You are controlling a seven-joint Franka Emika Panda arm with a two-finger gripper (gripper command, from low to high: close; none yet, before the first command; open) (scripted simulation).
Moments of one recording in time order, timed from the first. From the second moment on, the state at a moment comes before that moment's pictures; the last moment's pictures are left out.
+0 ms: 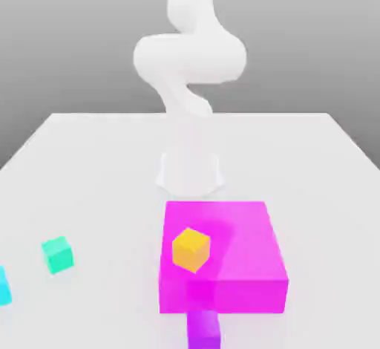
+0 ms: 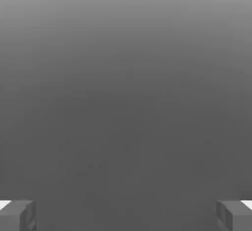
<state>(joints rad) -0.04 -0.71 -0.02 -2.34 -0.01 2.35 0.83</state>
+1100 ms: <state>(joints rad) -0.54 0.34 -0.11 -2.67 0.26 3.00 0.84</state>
